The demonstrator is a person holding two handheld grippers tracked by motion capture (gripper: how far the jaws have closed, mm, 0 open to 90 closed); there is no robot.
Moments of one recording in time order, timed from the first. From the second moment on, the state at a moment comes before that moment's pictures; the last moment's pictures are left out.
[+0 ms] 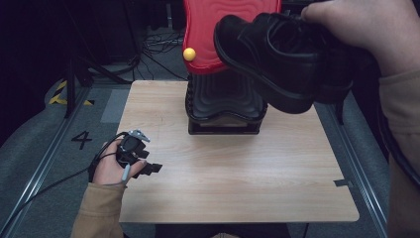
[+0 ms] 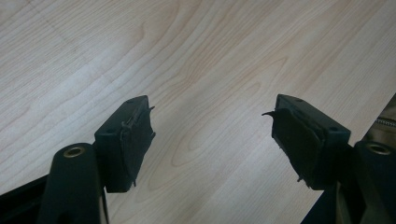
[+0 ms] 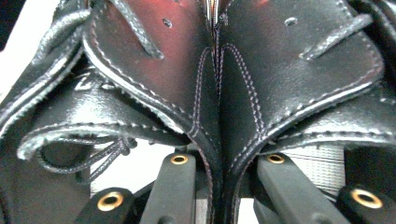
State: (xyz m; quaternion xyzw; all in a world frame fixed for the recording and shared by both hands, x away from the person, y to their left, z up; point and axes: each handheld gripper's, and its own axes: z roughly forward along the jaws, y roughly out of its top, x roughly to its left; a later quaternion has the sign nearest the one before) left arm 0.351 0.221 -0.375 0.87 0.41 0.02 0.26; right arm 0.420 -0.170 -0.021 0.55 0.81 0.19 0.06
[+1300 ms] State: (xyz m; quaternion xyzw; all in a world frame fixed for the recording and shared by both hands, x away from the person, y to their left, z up) left arm 0.354 0.252 -0.384 0.86 0.43 0.00 0.29; right arm 0.550 -0.100 0.001 0.60 0.74 0.25 0.17
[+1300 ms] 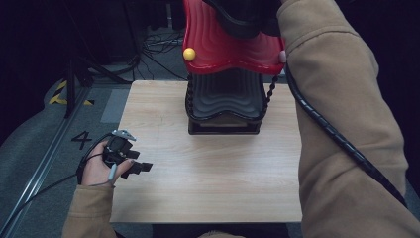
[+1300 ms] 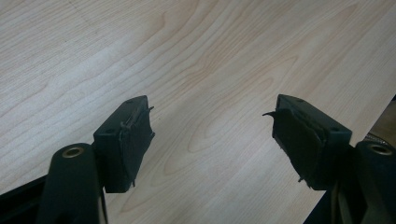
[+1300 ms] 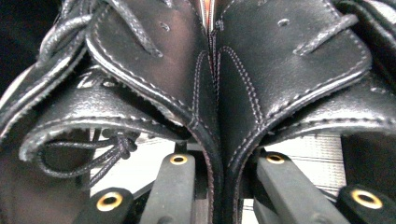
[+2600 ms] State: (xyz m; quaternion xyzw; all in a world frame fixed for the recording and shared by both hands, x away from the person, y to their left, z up) left arm 0.355 0.249 -0.384 0.86 0.43 0.00 0.29; right arm 0.568 -0.086 -0.060 0.63 0.70 0.29 0.19
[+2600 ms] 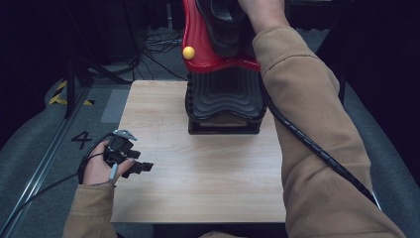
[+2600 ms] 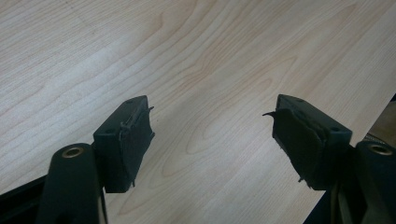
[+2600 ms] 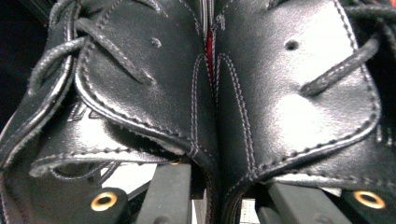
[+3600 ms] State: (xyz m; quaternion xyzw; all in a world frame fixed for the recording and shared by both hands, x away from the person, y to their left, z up) left arm 0.354 0.245 -0.382 0.86 0.42 0.00 0.29; right arm 0.568 -0.082 -0.076 0.64 0.71 0.26 0.16
